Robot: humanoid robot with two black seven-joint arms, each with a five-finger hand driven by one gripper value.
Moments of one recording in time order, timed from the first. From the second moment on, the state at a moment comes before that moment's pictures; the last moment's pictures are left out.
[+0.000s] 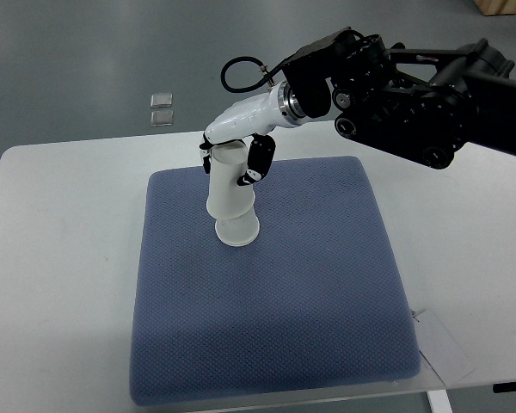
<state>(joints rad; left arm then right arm) -0.01 0.00 -0.05 -0.18 0.05 0.10 -0.04 1.46 -0.17 0.07 0.99 -1.50 0.48 0.19</state>
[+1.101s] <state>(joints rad) -0.01 0.00 -0.05 -0.18 0.05 0.10 -0.04 1.24 -0.27 0.60 0.72 -1.38 0.46 0.12</state>
